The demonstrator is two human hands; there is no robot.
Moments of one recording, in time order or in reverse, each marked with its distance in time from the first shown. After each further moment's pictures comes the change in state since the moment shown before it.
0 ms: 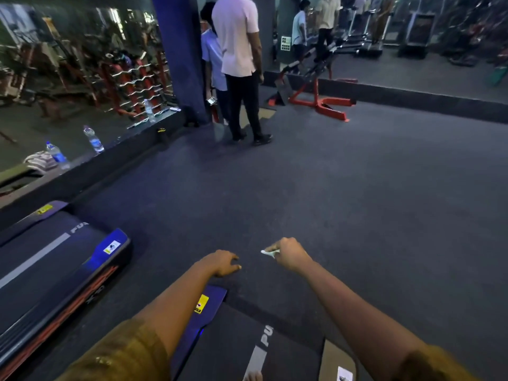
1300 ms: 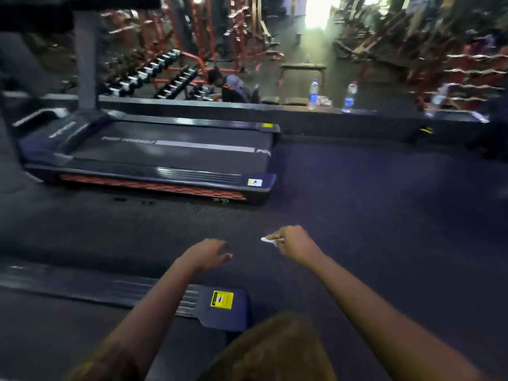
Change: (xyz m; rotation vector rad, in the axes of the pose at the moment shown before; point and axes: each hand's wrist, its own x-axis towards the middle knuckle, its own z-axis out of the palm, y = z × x) left_hand 0.237 -0.177 0.093 -0.656 0.370 -1.067; right_hand 0.497 -0.084 0.104 -0.308 -0.464 -1.227
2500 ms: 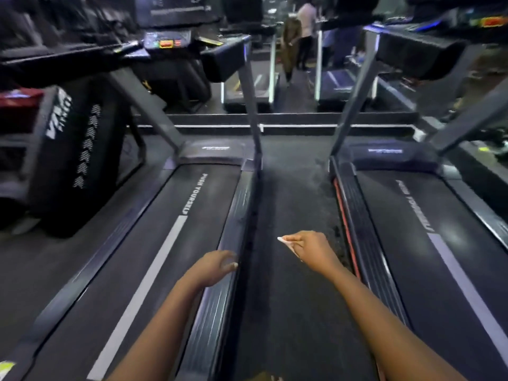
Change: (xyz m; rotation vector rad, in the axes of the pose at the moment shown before) left_hand 0.126 -0.166 -0.159 -0.659 0.619 -1.380; right_hand 0.557 -0.251 -0.013 0.029 -0.660 -1.272
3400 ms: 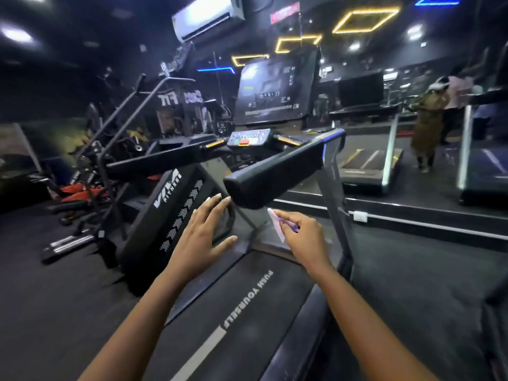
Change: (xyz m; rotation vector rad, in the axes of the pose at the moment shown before) left_hand 0.298 0.029 -0.332 0.165 1.031 -0.078; right_hand 0.508 -0.074 -0.141 0.670 0.207 -0.546
